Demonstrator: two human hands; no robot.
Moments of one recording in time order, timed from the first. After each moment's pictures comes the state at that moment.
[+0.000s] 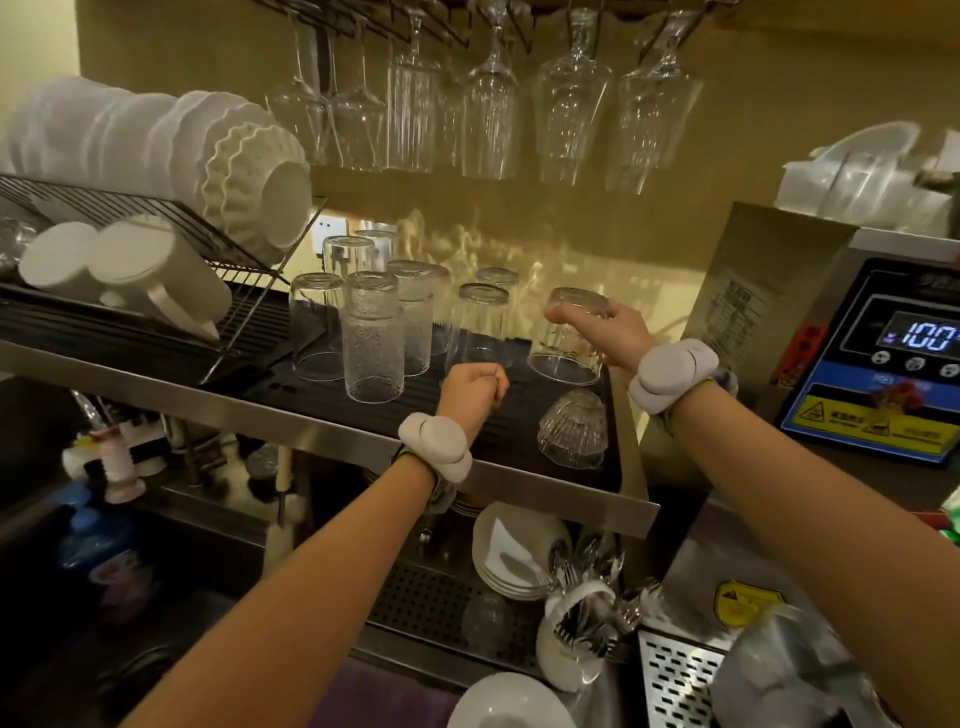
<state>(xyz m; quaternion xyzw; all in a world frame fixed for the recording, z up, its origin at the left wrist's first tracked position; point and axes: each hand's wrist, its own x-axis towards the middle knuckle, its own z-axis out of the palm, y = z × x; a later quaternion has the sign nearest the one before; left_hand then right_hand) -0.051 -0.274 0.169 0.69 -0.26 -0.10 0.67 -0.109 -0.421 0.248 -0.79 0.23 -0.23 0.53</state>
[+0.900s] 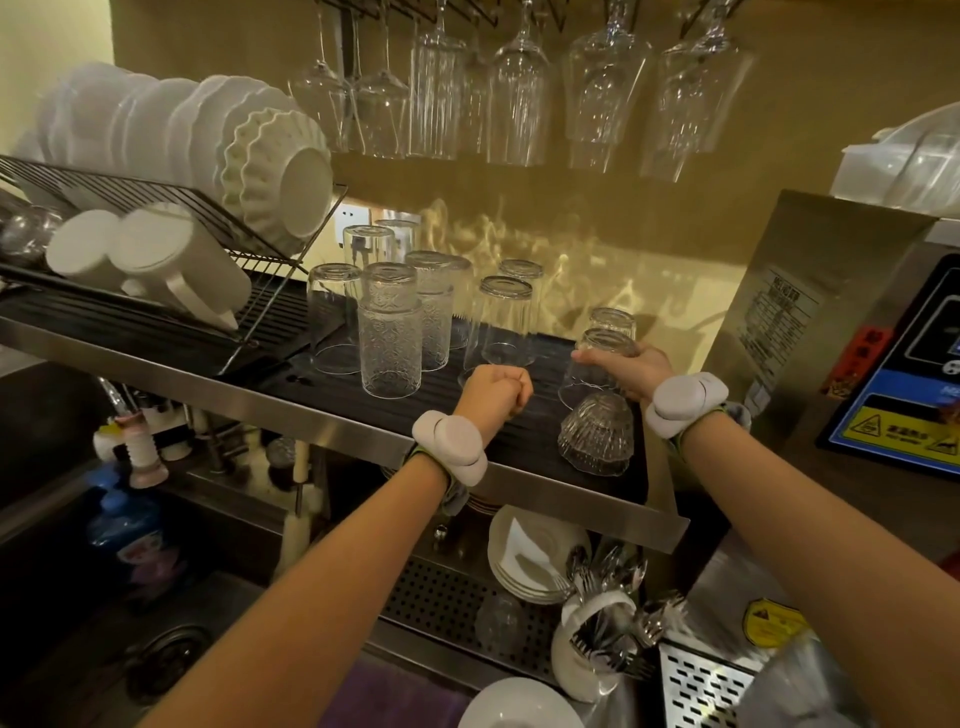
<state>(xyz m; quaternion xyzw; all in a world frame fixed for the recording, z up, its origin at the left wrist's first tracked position) -0.046 -0.276 0.167 0.69 -0.26 -0.16 0.66 -0.085 -0.461 0.193 -0.78 0.28 -0.19 0.53</state>
